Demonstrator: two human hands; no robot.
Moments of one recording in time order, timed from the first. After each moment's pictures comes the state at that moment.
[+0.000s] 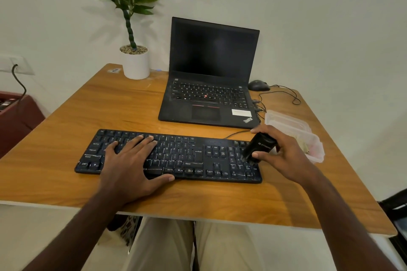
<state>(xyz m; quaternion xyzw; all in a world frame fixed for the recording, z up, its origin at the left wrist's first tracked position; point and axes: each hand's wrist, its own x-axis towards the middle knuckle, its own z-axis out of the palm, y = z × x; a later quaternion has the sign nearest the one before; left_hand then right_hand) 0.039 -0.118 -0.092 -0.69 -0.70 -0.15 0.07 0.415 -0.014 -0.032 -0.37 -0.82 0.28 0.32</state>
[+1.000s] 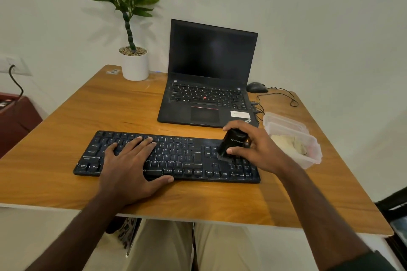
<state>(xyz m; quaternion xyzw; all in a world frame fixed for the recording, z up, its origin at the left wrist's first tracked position) 0.039 -0.118 -0.092 -0.69 -0.71 -0.14 0.06 0.360 -0.009 -0.019 -0.35 -0.84 0.32 0.26</state>
